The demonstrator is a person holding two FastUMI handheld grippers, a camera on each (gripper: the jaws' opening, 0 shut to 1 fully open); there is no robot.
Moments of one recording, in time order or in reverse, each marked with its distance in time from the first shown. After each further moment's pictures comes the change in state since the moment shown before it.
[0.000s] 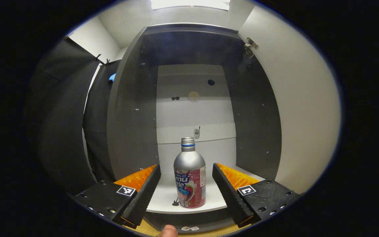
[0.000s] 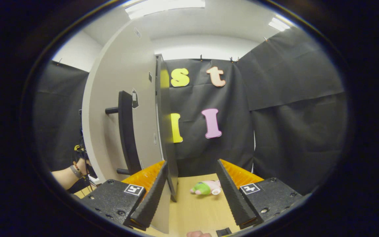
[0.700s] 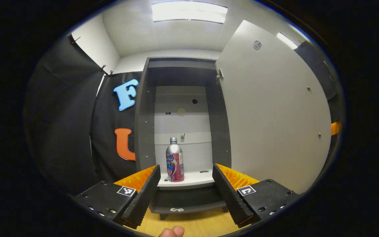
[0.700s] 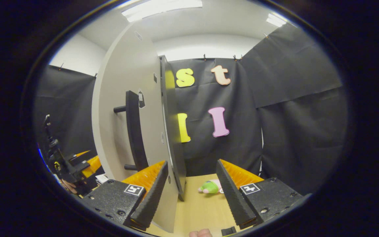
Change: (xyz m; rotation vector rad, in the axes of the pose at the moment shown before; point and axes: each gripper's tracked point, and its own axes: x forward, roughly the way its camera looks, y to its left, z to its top) left arm -0.167 -0.035 0.028 -0.047 -0.096 -0.060; right arm -0.011 0.003 -0.013 0.024 0.014 0.083
